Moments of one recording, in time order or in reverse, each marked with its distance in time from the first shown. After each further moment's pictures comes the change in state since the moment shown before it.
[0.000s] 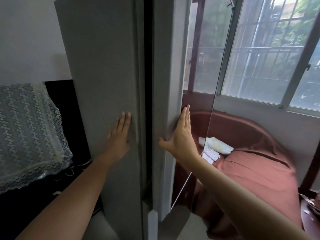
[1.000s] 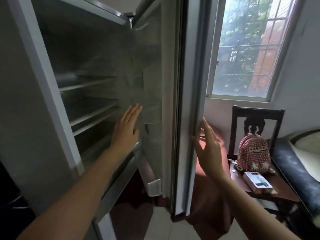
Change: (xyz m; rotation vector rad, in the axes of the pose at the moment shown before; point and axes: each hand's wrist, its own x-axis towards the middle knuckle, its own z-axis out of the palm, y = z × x) left_hand 0.005 0.222 0.036 -0.338 0.177 0.503; right_hand -0.136 0.119 -0.175 -0.214 0.581 0.056
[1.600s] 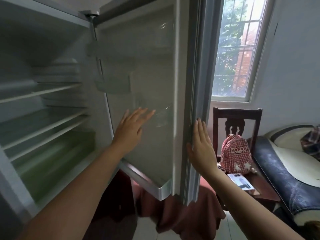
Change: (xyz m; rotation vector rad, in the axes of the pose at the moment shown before) left_hand 0.077 0.070 0.097 0.063 -0.100 0.255; right_hand 0.045 0.111 -0.040 -0.494 -0.215 0.062
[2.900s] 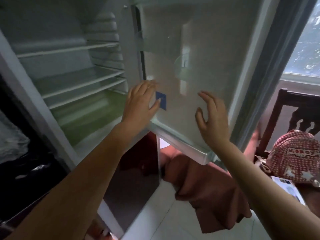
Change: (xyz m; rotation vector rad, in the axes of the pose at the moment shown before) left_hand -0.010 0.025 0.020 0.156 0.067 -0.406; right_hand 0.052 0.013 0.038 0.492 0.118 -0.303
